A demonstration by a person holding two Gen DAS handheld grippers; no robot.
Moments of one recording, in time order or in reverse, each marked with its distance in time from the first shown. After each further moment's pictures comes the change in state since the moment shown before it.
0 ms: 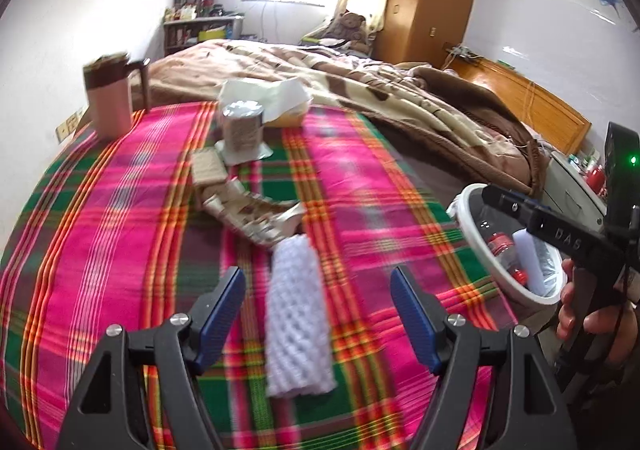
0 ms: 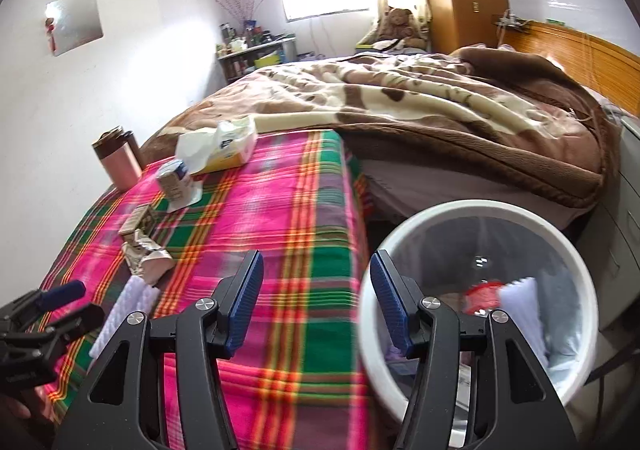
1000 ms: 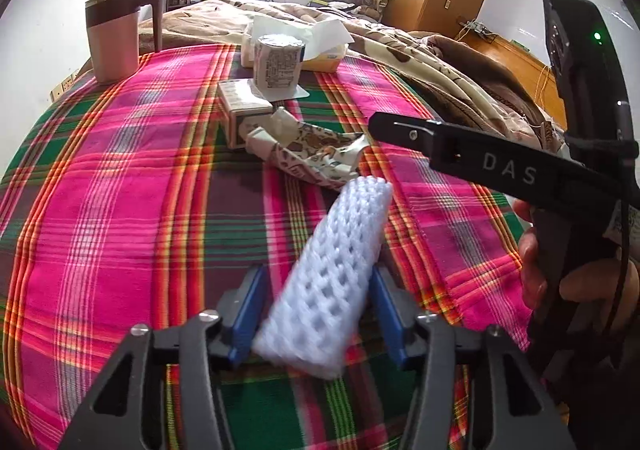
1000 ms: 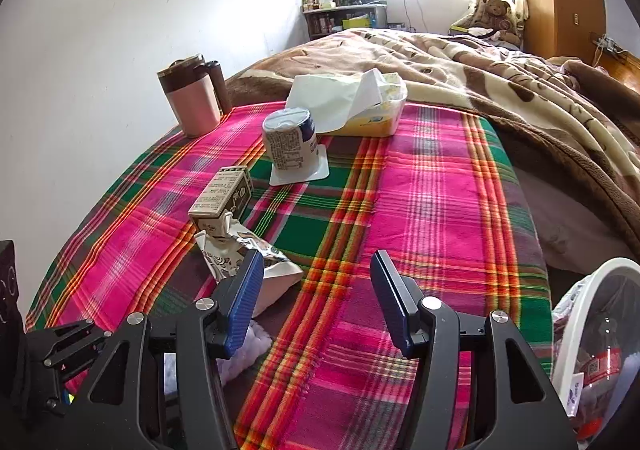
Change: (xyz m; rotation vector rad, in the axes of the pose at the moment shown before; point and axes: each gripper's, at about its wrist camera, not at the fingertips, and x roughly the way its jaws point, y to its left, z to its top) left arm 0.034 0.044 -0.017 -0.029 0.136 -0.018; right arm 0.073 0.109 0.006 -0.192 0.138 0.207
